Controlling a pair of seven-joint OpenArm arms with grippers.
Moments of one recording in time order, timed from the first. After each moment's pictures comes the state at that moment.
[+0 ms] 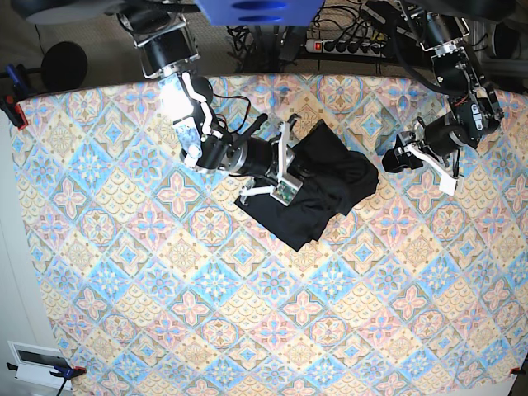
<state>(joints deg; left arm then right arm) 8.0 -12.8 -30.8 95.4 -52.4 -17.6 74.3 1.3 2.2 -21.8 95.6 17.0 38.7 -46.2</state>
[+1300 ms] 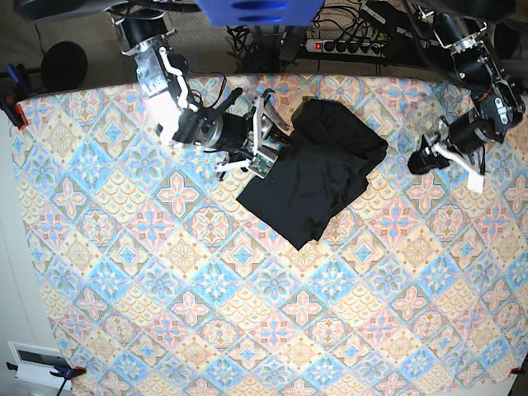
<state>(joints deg) 8.5 -17.4 -35.8 95.3 -58.3 -17.6 74.4 -4.6 8.7 -20.1 100.0 17.0 38.9 -47.6</state>
